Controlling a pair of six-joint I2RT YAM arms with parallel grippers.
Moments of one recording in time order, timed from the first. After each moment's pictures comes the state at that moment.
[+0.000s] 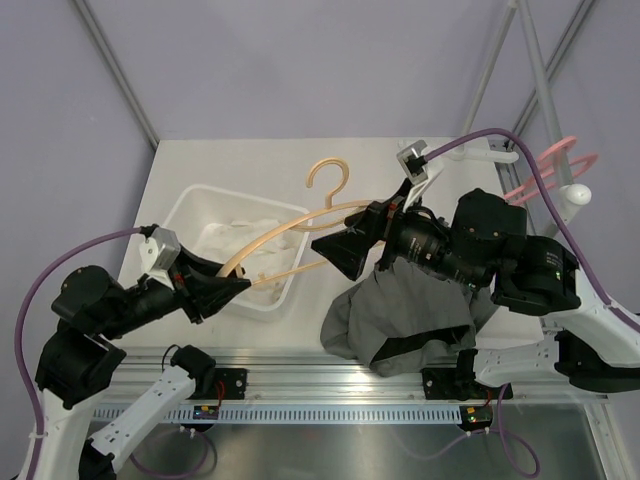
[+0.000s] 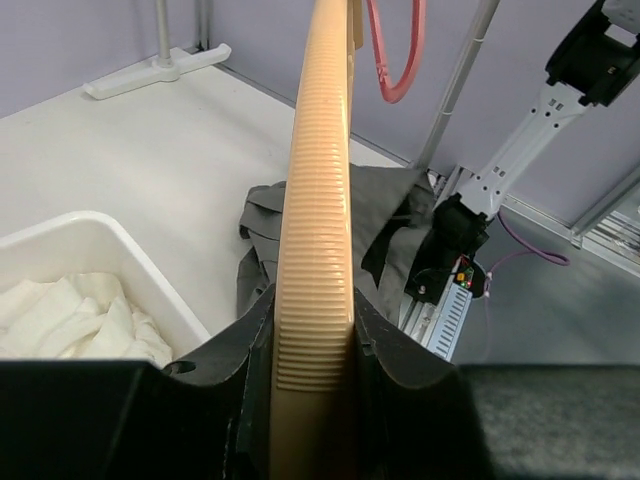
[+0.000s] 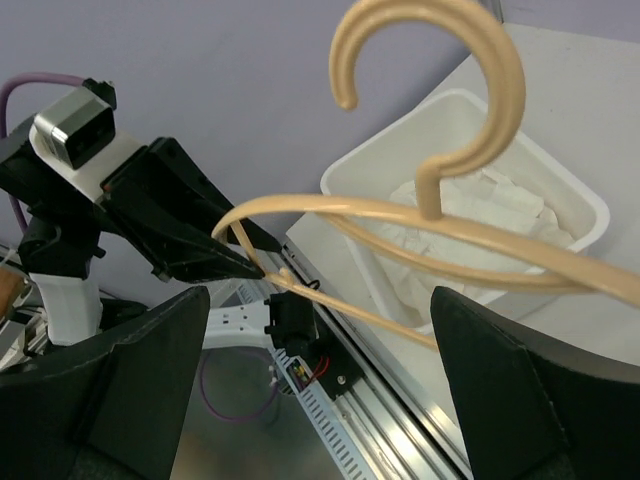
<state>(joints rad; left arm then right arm) -0.50 0.50 1.19 -0.72 0.58 -0.22 1.28 1.18 1.80 -0.68 0.28 0.52</state>
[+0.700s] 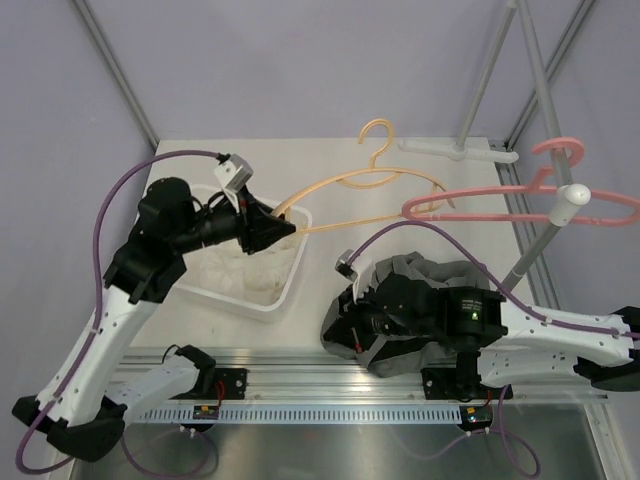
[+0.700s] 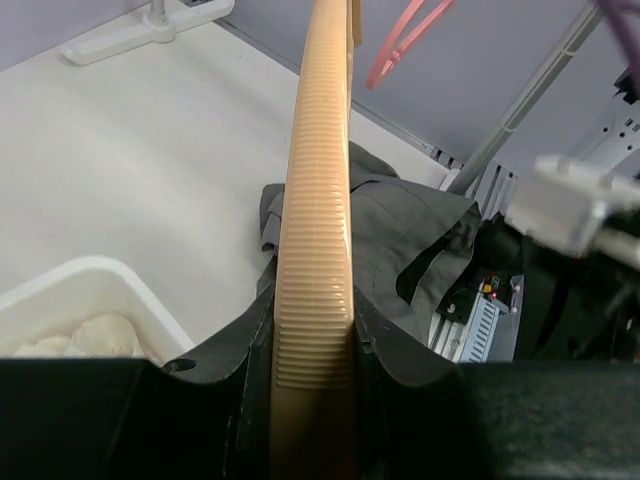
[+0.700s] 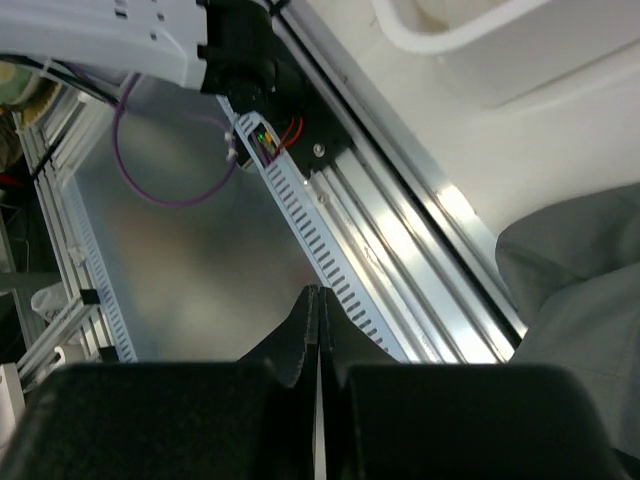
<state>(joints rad) -0.50 0.90 1.25 -0.53 0.61 -0.19 1.39 1.00 1.11 -0.59 0.07 0.64</state>
